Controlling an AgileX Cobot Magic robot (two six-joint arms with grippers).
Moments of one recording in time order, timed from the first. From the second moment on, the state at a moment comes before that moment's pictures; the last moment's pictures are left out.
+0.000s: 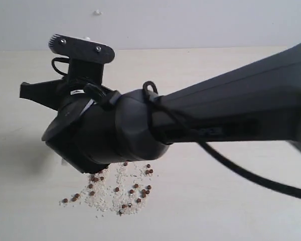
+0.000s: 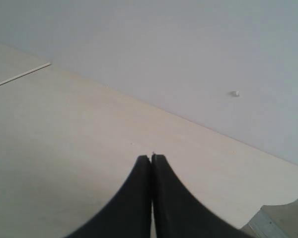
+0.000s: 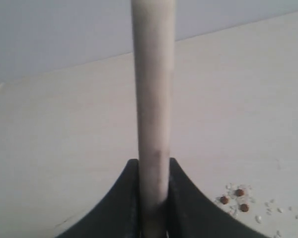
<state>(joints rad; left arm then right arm) -0.05 0.01 0.00 0.03 0.19 -0.42 1.14 2.09 -1.37 1.51 -0.71 -0.70</state>
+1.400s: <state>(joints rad) -0.05 0.01 0.00 0.03 0.19 -0.42 1.25 2.03 -1.02 1.26 -0.78 -0.56</state>
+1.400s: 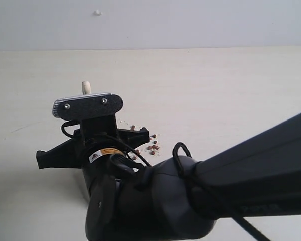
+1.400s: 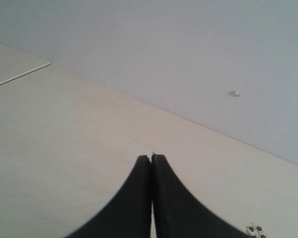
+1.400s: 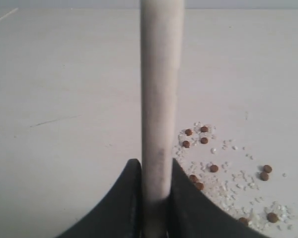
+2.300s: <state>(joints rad) -0.05 0.01 0.00 0.03 0.19 -0.42 1.21 1.53 -0.80 0.97 -0.11 -1.01</state>
